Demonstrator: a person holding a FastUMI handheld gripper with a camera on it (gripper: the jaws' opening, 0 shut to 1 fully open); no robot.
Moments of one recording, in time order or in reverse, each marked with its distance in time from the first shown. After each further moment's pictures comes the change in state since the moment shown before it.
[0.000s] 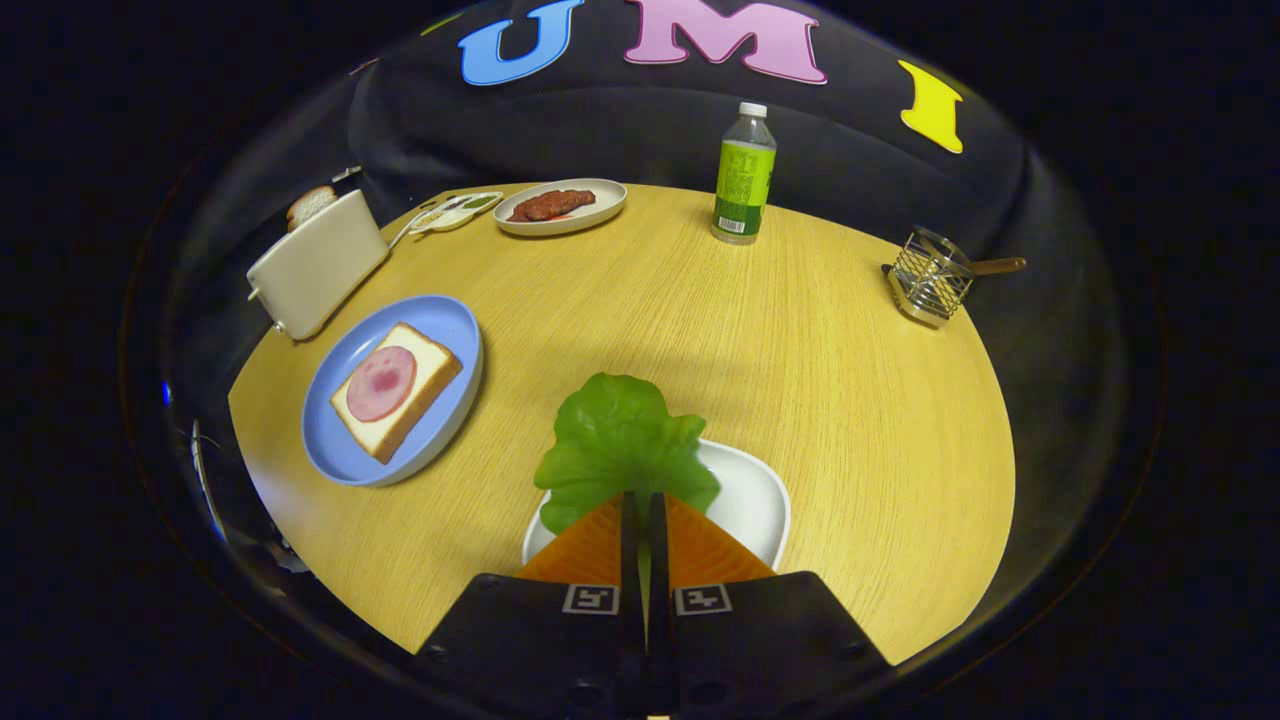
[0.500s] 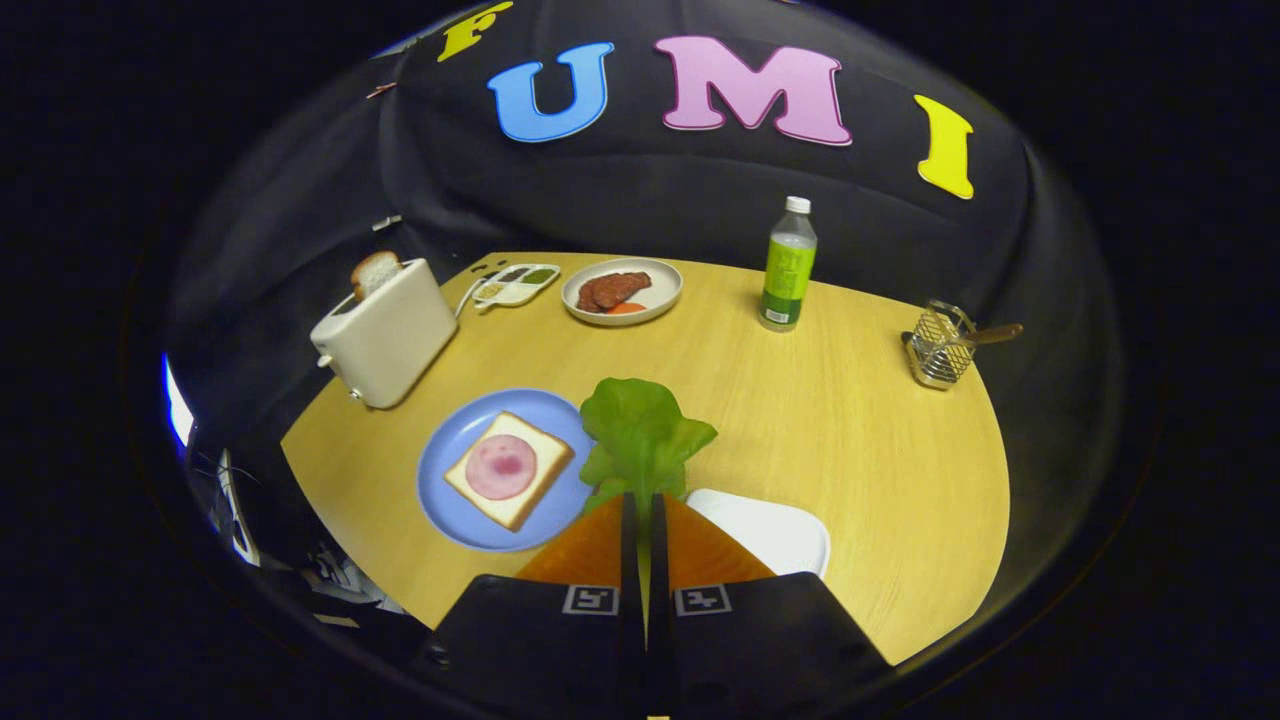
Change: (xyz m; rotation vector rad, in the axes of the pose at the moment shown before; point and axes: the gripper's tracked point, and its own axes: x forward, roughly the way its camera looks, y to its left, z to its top) arm -0.056 0.091 0.077 0.014 -0.144 0.112
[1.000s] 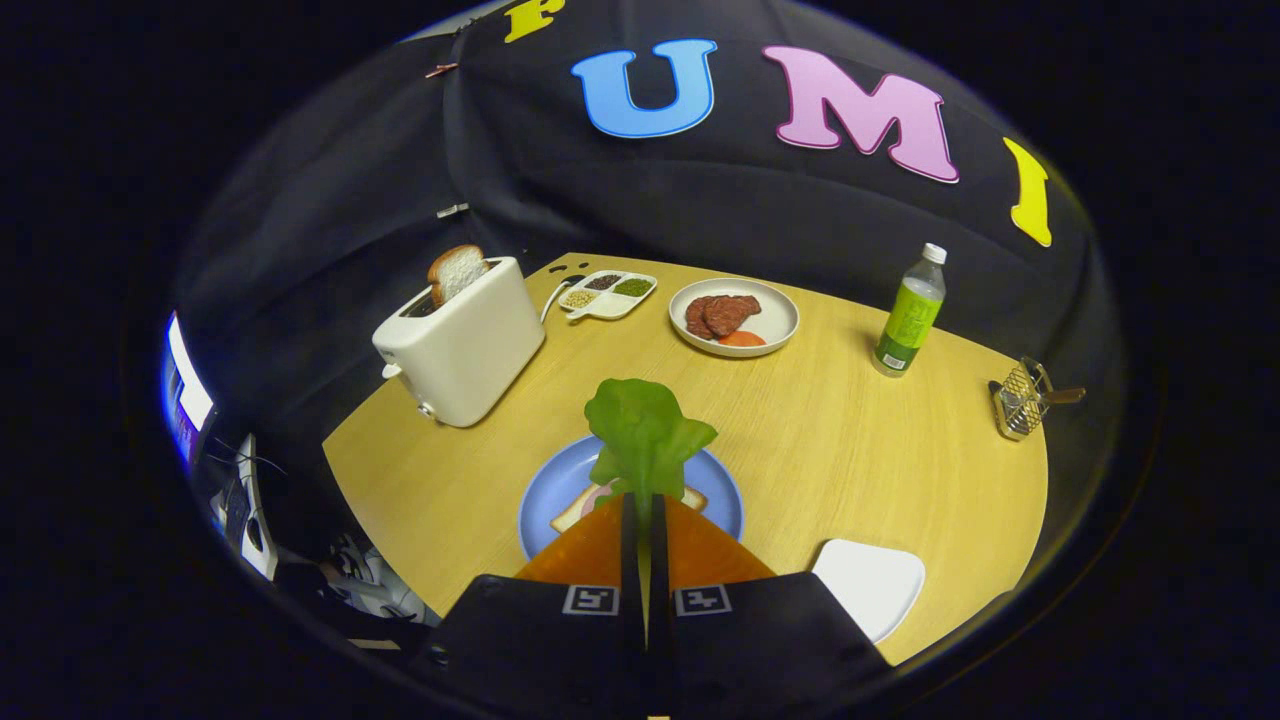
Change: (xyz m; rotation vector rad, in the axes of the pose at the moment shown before) arm 0.044 0.103 0.023 -0.082 0.025 0.113
